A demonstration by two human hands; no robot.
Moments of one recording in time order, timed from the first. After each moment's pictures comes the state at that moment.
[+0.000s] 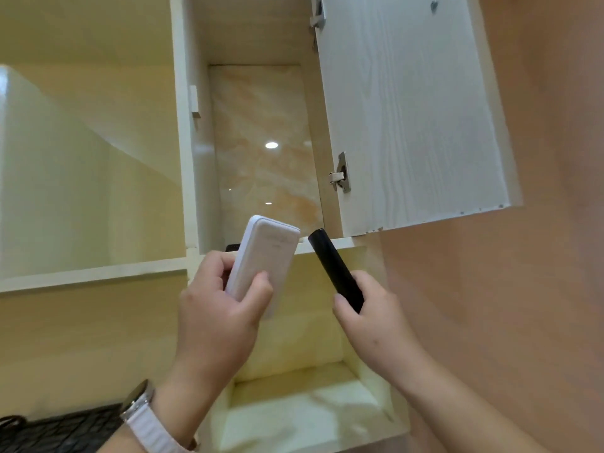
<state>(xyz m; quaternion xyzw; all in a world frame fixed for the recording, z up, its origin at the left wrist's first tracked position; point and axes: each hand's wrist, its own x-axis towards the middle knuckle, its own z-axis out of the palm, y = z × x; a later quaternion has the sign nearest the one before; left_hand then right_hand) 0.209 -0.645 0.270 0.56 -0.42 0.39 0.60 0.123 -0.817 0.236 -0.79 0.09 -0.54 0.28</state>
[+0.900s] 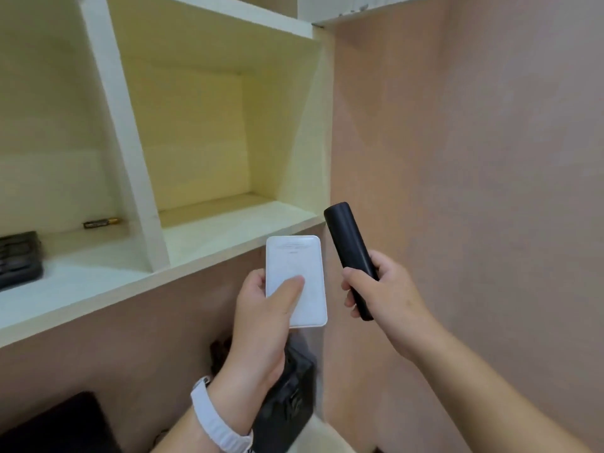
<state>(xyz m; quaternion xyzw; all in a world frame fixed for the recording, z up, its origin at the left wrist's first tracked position) 0.210 -0.652 0.037 0.49 -0.34 -0.35 0.73 0.063 -0.706 0.059 -0.64 0.38 -0.47 0.47</state>
